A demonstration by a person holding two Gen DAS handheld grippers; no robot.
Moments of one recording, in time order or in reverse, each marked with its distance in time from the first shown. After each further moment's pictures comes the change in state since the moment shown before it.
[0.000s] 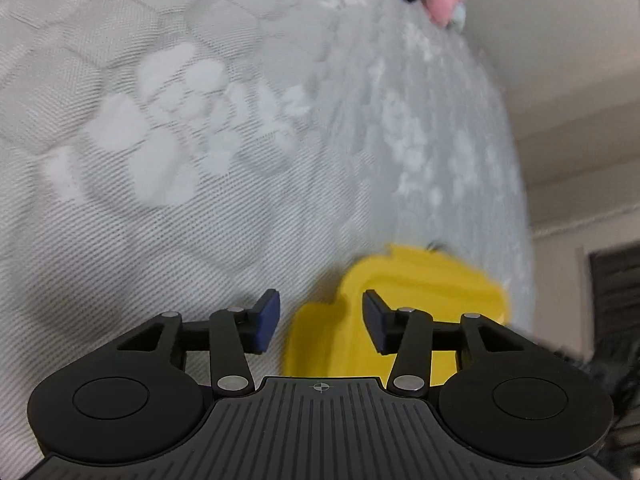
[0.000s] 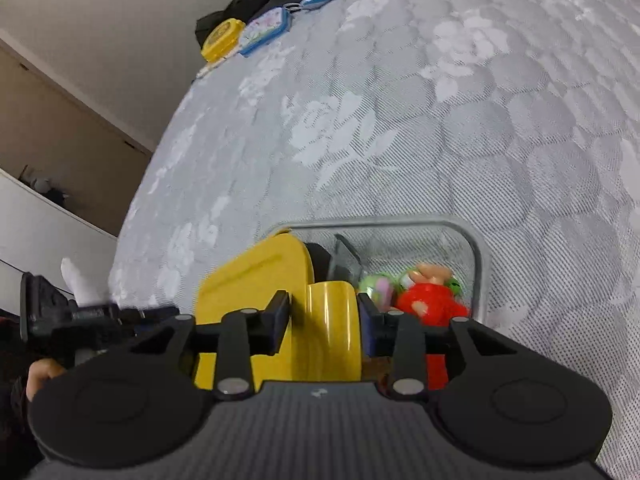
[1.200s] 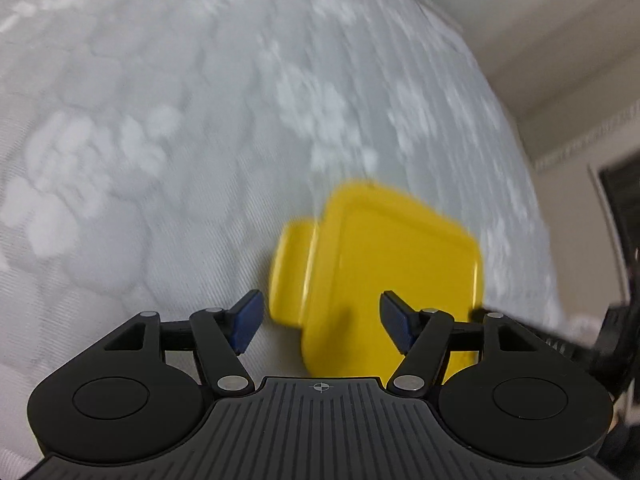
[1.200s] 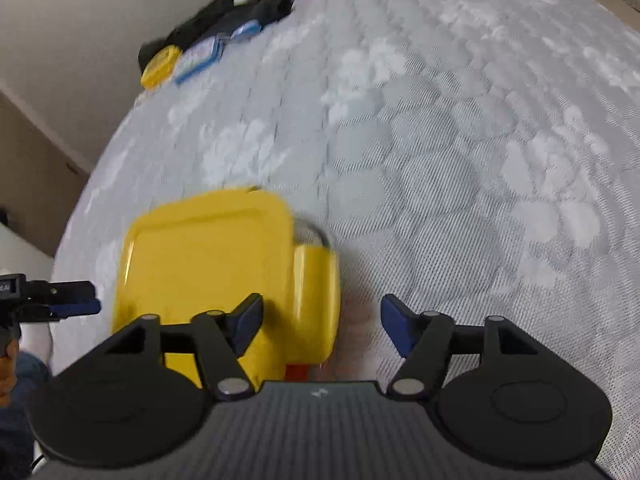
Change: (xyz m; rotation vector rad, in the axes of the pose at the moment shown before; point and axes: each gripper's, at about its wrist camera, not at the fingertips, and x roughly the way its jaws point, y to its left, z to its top) left arm 0.031 -0.111 -0.030 0.287 0.083 0.138; right arm -0.033 -0.044 -0.026 -0.007 -0.100 -0.187
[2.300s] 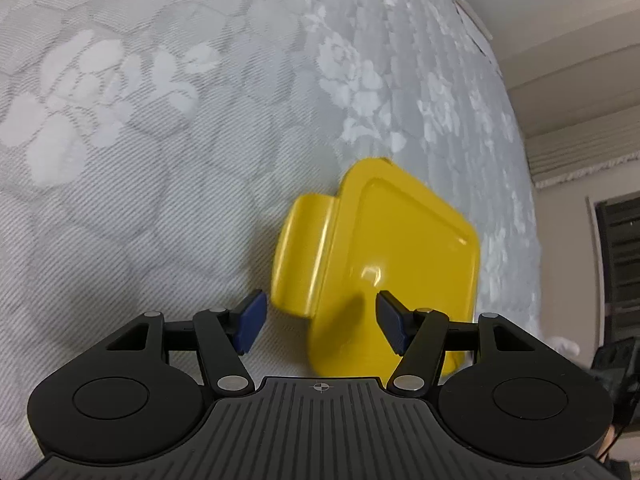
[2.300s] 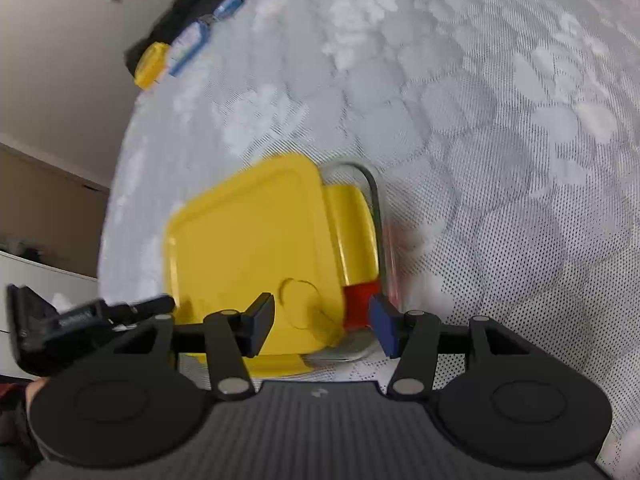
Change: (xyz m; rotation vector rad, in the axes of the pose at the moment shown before) left arm 0.013 0.037 0.002 -0.194 0.039 -0.057; right arm -0.005 0.009 -0.005 0.236 0.153 0.094
